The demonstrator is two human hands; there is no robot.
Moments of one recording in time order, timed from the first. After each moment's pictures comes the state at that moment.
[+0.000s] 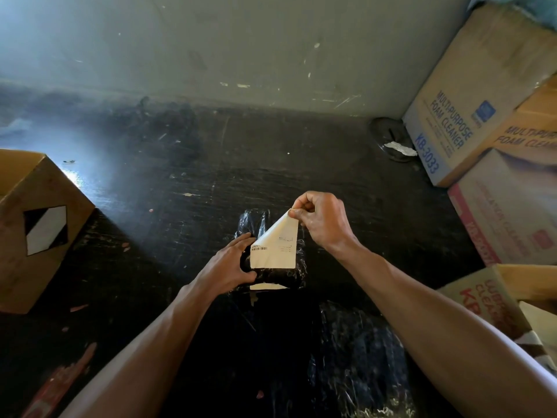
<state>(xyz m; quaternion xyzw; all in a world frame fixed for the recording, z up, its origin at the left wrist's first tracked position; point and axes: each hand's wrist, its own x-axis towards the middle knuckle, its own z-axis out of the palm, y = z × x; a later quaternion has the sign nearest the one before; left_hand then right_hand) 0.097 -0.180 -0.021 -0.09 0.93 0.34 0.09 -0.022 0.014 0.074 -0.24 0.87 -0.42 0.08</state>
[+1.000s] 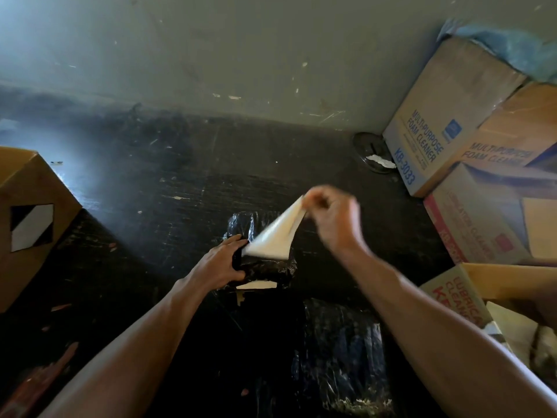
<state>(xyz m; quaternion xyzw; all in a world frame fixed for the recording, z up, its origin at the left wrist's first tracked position) 0.098 -0.176 -0.021 -0.08 0.94 0.33 0.09 0.007 0.049 0.119 -0.22 0.86 -0.47 -0.03</state>
